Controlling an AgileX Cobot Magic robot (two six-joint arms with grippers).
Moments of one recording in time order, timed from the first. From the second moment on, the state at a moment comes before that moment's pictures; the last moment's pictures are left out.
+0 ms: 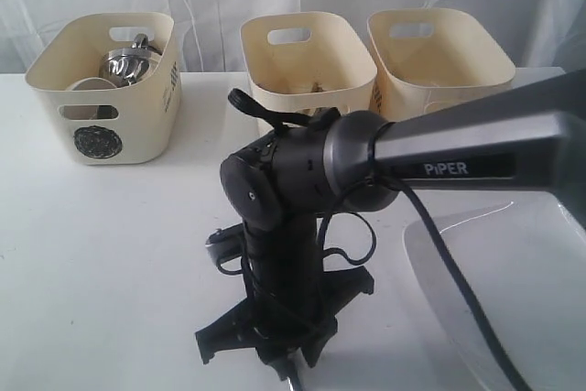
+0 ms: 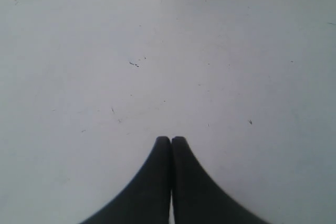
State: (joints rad) left arm 0.07 0.00 0.02 -0.24 0.53 0.28; right arm 0.75 2.00 -1.30 0.09 1.05 0.42
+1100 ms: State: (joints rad) left arm 0.07 0.00 0.02 -0.24 0.53 0.28; right arm 0.75 2.01 -1.26 0.02 0.79 0.41
